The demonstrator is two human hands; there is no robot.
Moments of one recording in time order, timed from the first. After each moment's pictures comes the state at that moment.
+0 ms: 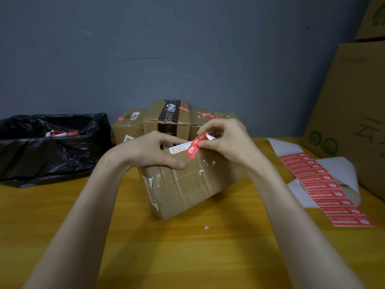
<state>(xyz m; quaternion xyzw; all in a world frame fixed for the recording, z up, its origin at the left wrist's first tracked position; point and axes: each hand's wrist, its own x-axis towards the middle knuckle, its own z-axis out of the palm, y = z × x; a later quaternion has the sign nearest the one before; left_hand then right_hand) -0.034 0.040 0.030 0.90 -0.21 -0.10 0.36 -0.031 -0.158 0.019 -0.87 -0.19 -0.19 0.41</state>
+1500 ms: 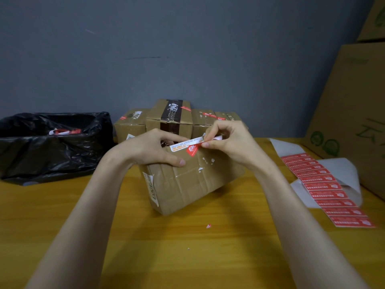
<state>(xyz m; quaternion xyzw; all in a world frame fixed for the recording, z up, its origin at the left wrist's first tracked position) -0.029 0.044 0.028 0.91 -0.21 -0.08 0.35 -0.032 -0.164 0.015 -0.82 -0.24 -0.13 0.50</state>
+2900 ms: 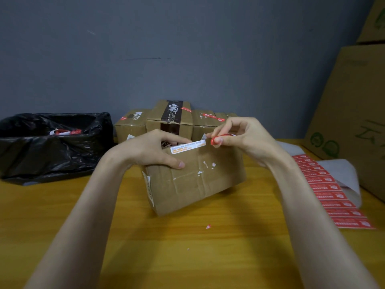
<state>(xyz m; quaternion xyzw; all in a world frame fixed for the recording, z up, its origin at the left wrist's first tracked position) -0.035 0.043 0.030 0.91 -0.23 -0.06 0.34 -0.043 -0.184 0.028 -0.77 -0.23 -0.08 0.58</state>
